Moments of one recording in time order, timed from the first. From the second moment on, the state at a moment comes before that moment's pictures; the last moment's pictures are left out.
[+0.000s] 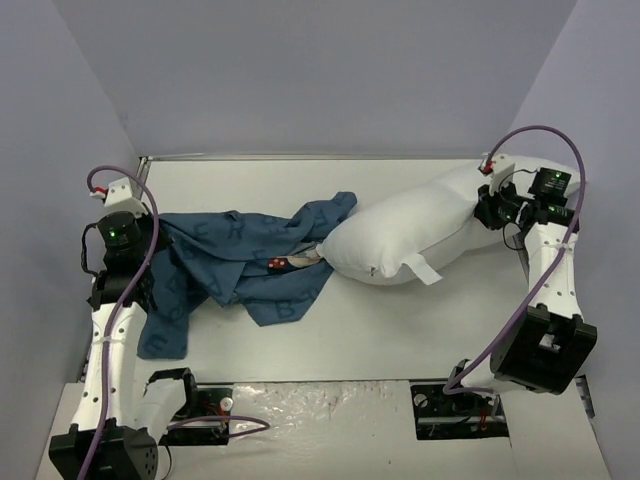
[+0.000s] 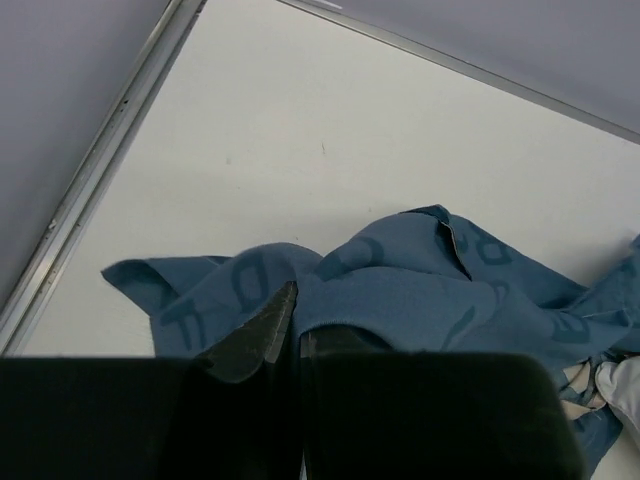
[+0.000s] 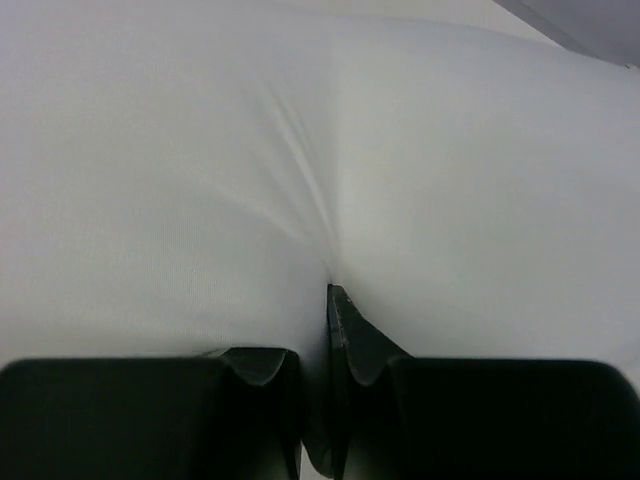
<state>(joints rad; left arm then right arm) 0.14 0.90 0.89 -0.32 -0.04 -0.25 -0.35 1.40 1.24 -0.61 -0.64 -0.72</state>
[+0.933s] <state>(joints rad) -0.07 1.37 1.33 -0.20 0.25 -0.29 -0.08 1.39 1.32 -0.35 -0.32 0.12</state>
